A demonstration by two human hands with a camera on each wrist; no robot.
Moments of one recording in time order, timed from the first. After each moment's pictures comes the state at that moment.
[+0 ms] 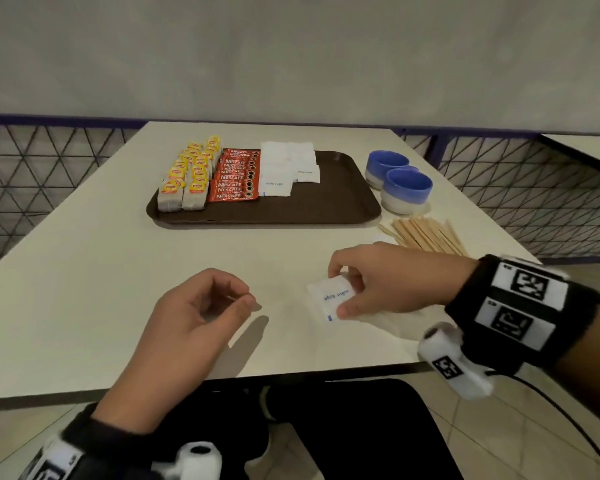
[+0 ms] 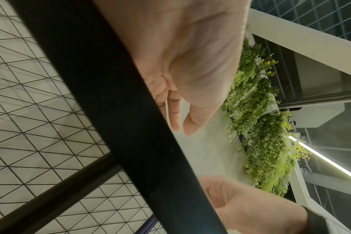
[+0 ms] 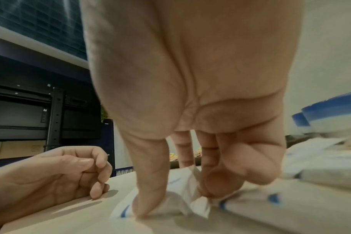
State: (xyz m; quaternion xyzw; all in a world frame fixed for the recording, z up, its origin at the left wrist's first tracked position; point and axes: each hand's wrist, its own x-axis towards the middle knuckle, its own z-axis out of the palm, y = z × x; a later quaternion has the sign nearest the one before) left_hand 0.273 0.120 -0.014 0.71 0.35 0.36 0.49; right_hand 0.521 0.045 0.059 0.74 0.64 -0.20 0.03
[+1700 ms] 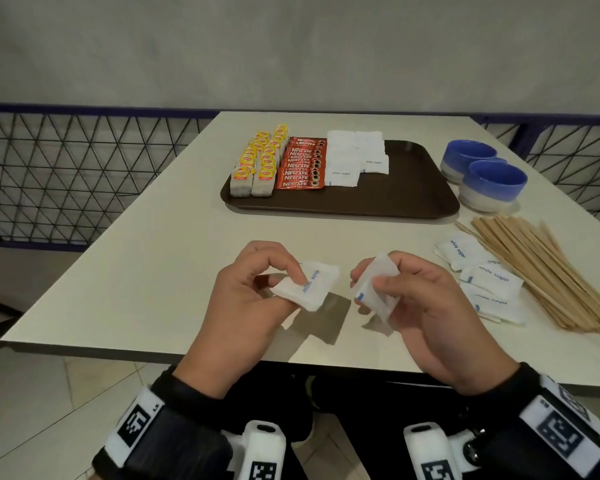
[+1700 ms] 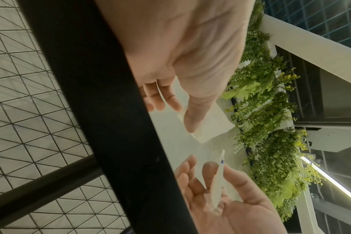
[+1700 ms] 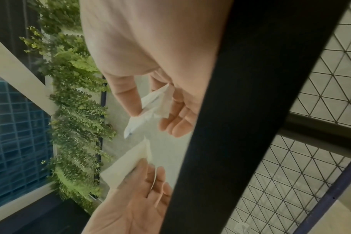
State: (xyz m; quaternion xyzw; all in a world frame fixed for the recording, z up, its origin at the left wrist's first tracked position) left_hand 0.267 0.126 -0.014 0.68 0.27 0.45 0.51; right_hand 0.464 0.039 -0.013 0.48 0.38 -0.48 -0.63
